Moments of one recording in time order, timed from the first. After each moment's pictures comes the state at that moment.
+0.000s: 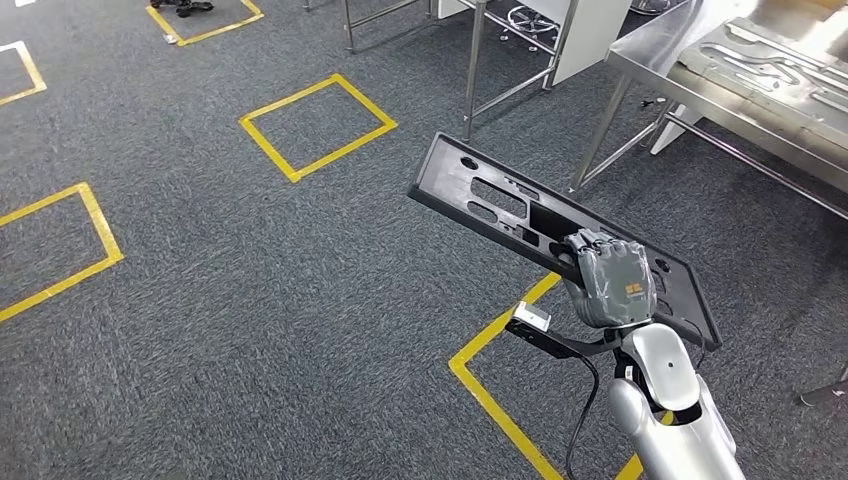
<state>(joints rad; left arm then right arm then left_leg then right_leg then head) -0.11 0.04 1.21 -0.23 -0.95 0.14 -0.44 -0.25 -0.22 0.28 -1.52 1.29 -0.31 -0.05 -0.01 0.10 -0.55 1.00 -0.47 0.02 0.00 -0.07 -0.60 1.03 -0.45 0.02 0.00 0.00</state>
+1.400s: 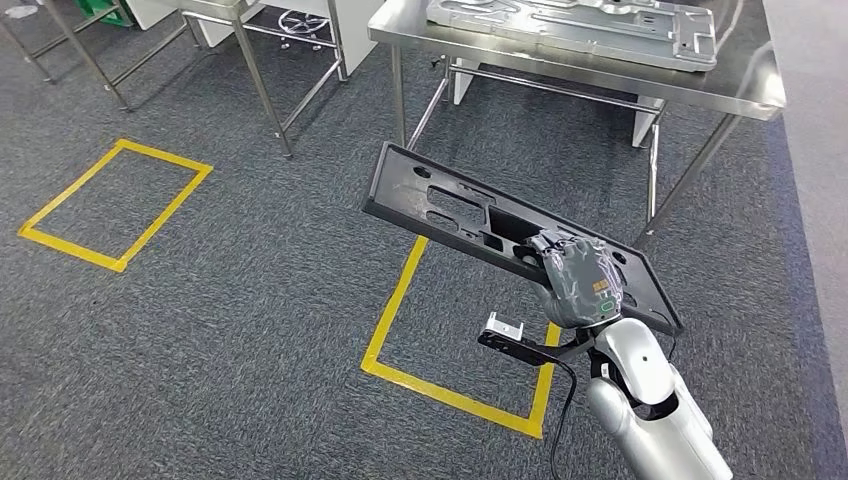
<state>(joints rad) -0.09 0.04 1.24 -0.23 -0.95 -0.01 -0.36 -0.27 -0.22 0.41 -1.53 1.22 -0.30 -0.07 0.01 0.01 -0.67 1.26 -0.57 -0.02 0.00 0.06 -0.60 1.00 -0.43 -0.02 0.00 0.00</state>
